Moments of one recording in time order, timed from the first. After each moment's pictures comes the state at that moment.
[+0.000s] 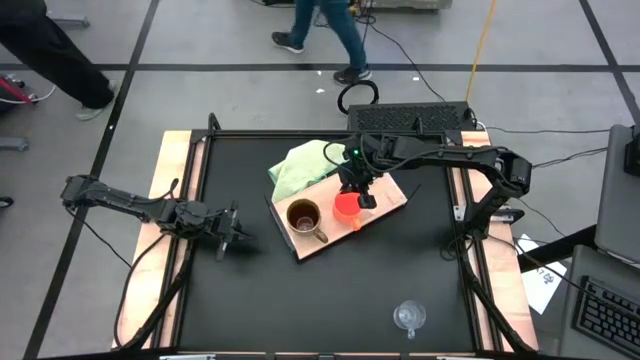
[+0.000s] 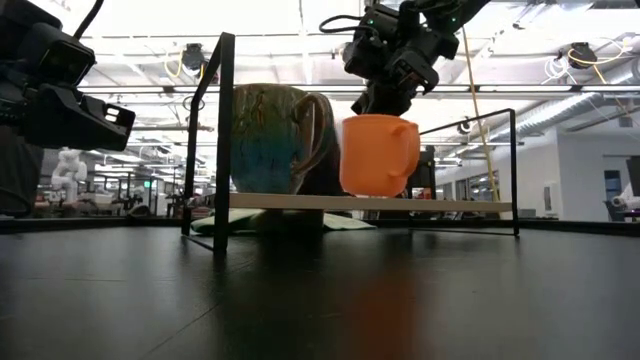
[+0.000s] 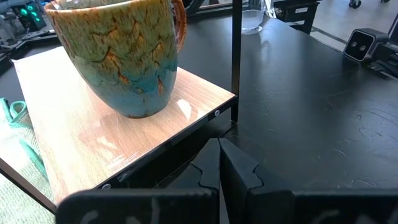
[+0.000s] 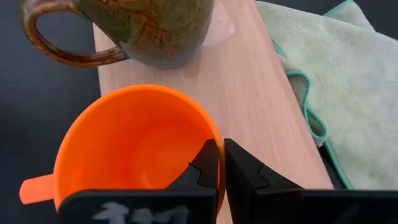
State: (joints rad) left arm -0.20 0.40 0.01 0.07 0.03 0.09; right arm -0.34 1.65 1.24 -0.58 -0.39 -0.46
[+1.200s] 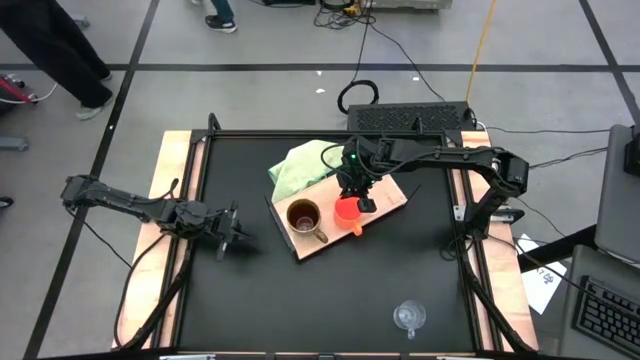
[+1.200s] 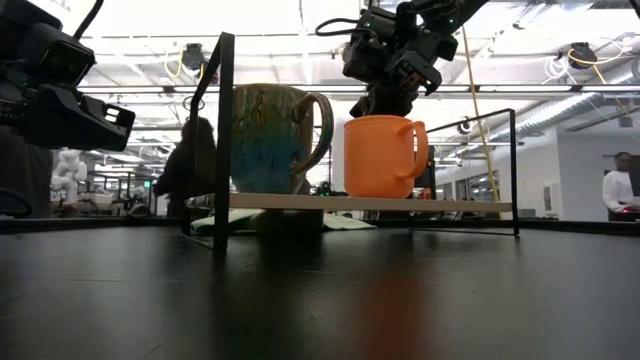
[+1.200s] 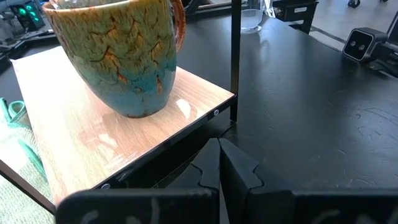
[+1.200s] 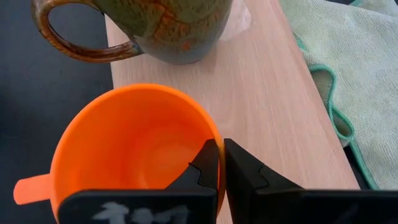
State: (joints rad) left arm -0.20 0.40 0.01 0.07 0.03 0.09; right arm -0.32 1.67 1.24 -0.60 -0.39 -0.46
